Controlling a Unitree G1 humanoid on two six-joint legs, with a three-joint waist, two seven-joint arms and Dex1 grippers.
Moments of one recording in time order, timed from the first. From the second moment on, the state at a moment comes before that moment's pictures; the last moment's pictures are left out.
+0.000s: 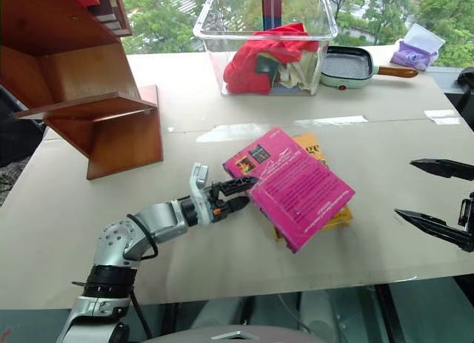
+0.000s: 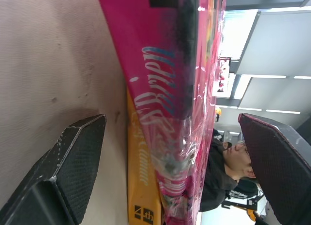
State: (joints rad) left arm -0.23 0.37 0.02 -0.03 -1.91 0.98 0.29; right arm 0.25 -0.96 -0.75 -0.32 0.82 0.31 1.35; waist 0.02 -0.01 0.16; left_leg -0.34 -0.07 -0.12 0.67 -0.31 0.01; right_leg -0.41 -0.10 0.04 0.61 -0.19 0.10
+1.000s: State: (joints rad) left arm -0.33 0.48 0.24 -0.05 -1.75 0.97 0.09; right arm 0.25 -0.84 -0.65 -0.45 0.83 0.36 1.26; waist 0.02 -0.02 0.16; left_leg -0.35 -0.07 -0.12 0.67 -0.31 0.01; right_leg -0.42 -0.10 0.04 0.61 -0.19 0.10
